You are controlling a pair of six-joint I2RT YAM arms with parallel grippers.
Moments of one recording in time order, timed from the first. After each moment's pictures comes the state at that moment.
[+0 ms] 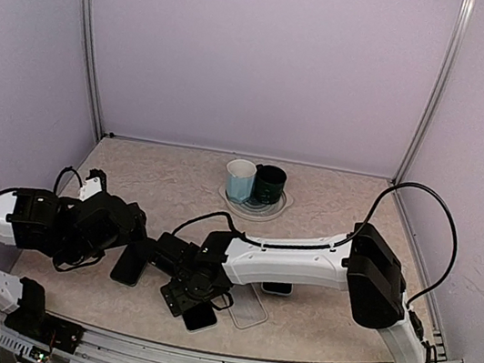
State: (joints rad) left arm -1.13 1.01 0.77 -0.72 -0.83 -1.25; right arm 1.31 2.32 1.86 -0.80 0.23 0.57
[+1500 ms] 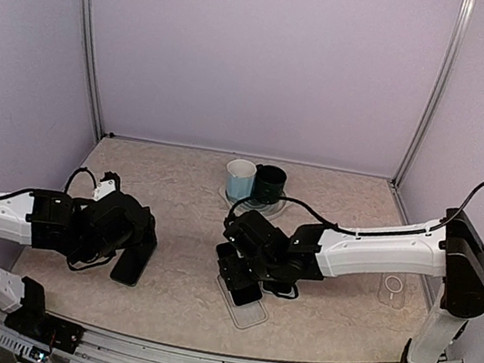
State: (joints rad) left arm -1.07 1.10 0.75 -0.61 -0.77 -1.15; right arm 1.17 1.82 1.26 -0.40 0.31 0.46
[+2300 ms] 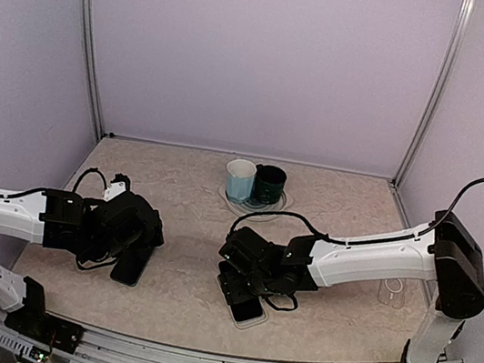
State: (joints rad) left arm -1.06 1.18 0.78 -0.56 -0.74 -1.11; right arm 1.20 1.85 1.20 -0.43 0.29 0.59
